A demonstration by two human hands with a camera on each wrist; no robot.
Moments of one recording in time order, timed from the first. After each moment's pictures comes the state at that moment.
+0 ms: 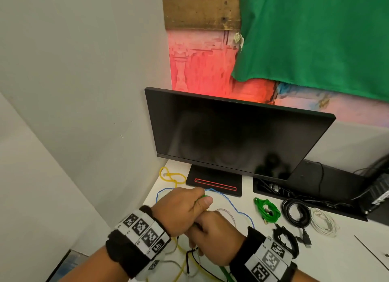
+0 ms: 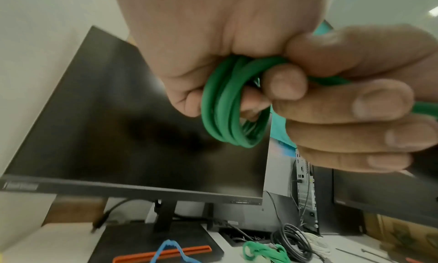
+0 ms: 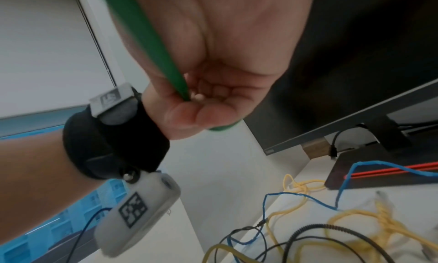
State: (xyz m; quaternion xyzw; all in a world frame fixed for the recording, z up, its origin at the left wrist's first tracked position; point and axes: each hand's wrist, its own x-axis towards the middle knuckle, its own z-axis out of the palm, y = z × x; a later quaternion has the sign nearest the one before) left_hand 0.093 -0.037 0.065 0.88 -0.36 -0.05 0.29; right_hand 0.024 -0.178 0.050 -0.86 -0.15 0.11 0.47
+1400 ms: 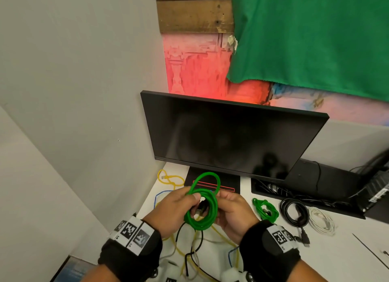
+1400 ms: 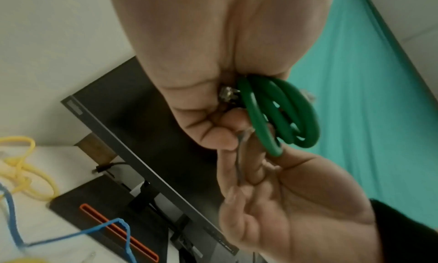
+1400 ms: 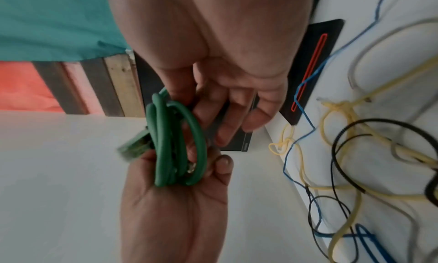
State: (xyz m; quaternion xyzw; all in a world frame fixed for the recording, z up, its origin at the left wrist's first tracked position) left_hand 0.088 -0.040 0.058 0.74 -0.17 -0.20 0.62; right_hand 0.052 -0.215 0.033 -0.52 0.12 0.10 0.84
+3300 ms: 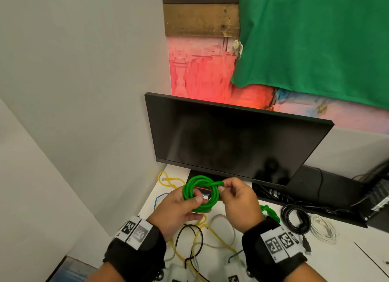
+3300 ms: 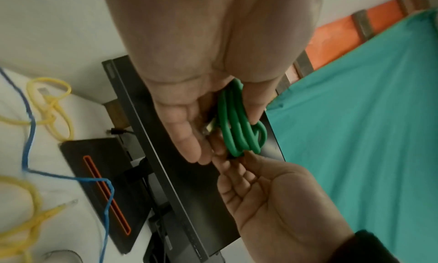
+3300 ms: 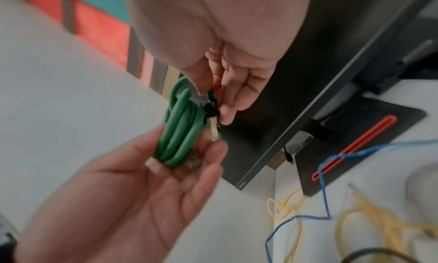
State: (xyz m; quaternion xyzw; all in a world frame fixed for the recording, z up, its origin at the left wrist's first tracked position) left_hand 0.094 -0.047 0.053 0.62 -0.08 -0.26 0.74; right_hand 0.069 -0.228 0.042 -0.82 0.10 -0.13 0.55
